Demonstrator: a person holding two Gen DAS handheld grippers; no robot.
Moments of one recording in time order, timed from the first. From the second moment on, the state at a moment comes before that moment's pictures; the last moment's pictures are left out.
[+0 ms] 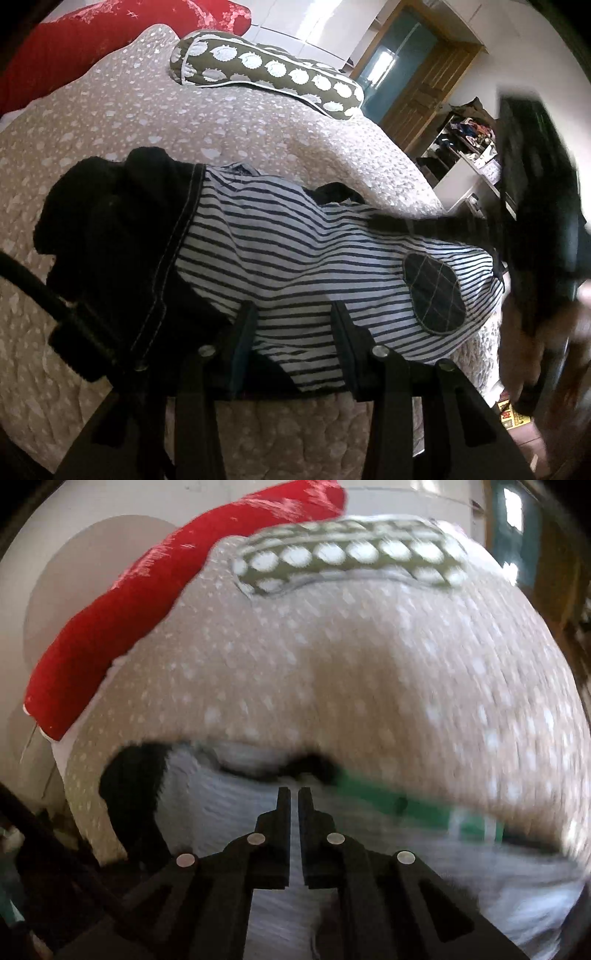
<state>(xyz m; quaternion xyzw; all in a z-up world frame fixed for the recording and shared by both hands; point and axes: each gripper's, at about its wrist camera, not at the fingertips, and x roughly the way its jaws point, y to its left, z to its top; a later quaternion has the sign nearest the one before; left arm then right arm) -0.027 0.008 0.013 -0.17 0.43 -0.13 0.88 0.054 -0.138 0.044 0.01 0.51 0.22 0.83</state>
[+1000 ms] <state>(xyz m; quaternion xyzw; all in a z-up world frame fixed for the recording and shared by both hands) -0.043 -0.054 0.076 0.02 0.43 -0.06 0.90 -0.072 -0.343 0.039 0.24 0.36 0.08 0.90</state>
